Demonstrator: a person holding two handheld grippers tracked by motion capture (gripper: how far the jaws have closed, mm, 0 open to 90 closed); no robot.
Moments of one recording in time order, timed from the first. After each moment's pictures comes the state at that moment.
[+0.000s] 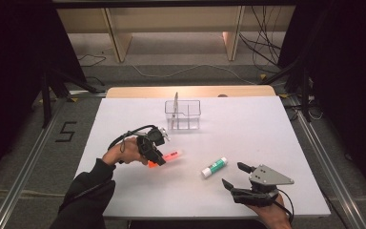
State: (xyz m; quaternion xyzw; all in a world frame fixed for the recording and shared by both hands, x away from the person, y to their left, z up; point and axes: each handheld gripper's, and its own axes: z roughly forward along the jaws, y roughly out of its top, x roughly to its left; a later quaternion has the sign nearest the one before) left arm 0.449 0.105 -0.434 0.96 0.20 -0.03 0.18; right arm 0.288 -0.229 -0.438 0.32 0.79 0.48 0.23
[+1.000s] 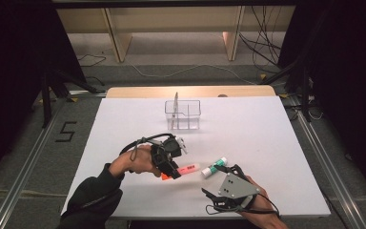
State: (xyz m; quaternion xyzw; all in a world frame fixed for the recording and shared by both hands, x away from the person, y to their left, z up) left arm 0.398 0.055 -0.400 0.97 0.14 -0.05 0.18; right arm 0.277 -0.169 -0.422 0.15 0.85 0.41 0.28
